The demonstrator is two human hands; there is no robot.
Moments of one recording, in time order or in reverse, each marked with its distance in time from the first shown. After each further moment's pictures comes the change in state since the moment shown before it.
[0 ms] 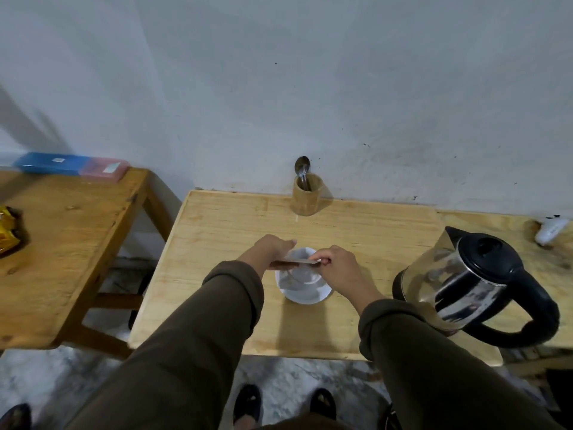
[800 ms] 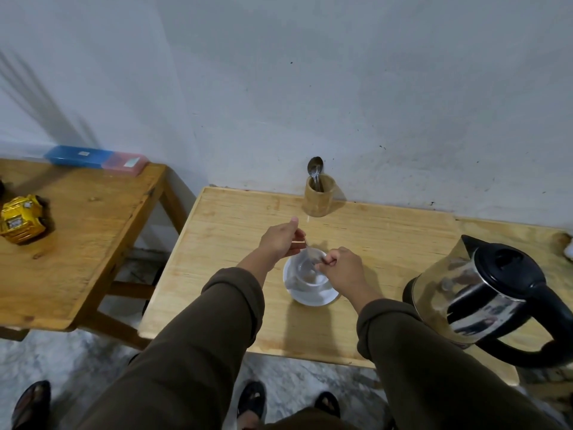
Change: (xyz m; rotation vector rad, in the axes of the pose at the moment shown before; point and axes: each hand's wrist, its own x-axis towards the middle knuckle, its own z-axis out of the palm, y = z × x) left_hand 0.005 -0.004 -0.002 -0.492 0.048 0.282; right_hand 0.013 0.006 0.010 0.041 0.033 0.070
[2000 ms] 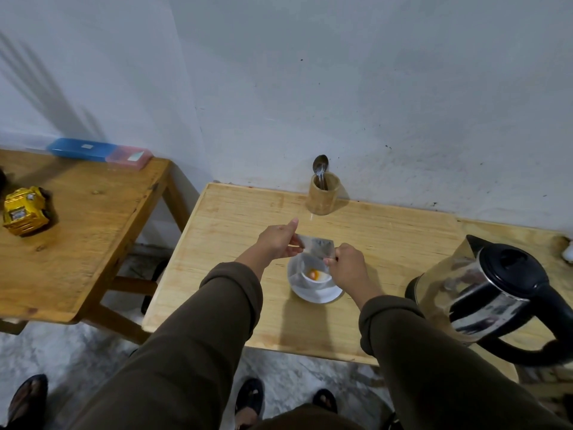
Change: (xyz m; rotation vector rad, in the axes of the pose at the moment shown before) left_hand -0.004 0.001 -0.018 0.055 -0.027 -0.090; right_hand 0.004 -0.005 0.003 -0.093 -0.008 0.082
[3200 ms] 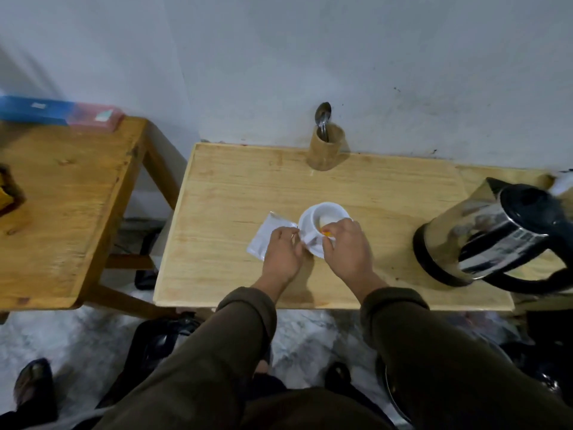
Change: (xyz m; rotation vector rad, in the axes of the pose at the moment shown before) left_hand -0.021 -0.122 -0.004 0.524 0.148 0.421; right_hand -0.055 -0.006 0.057 -0.248 0.240 -0.189
